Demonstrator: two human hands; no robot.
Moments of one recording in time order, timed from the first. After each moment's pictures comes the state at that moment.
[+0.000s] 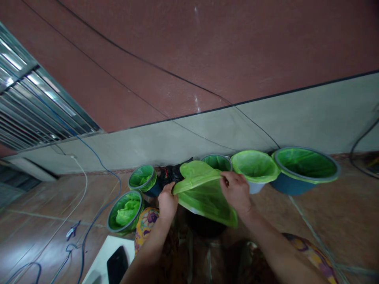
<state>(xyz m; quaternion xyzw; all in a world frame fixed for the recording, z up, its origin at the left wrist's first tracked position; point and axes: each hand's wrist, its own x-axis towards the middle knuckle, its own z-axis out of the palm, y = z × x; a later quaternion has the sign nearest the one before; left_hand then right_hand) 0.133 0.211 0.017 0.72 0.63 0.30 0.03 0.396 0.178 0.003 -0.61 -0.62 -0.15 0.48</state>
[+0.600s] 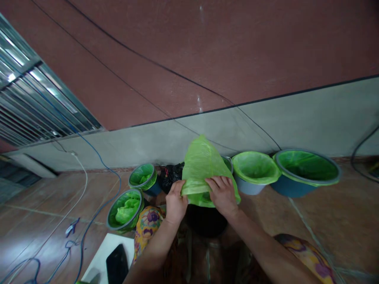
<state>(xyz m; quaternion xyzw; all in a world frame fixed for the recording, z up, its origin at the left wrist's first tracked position) 0.163 0.188 0.029 0.77 0.52 0.36 0.04 0.358 0.170 0.002 -0.58 -0.71 -0.11 0.39</state>
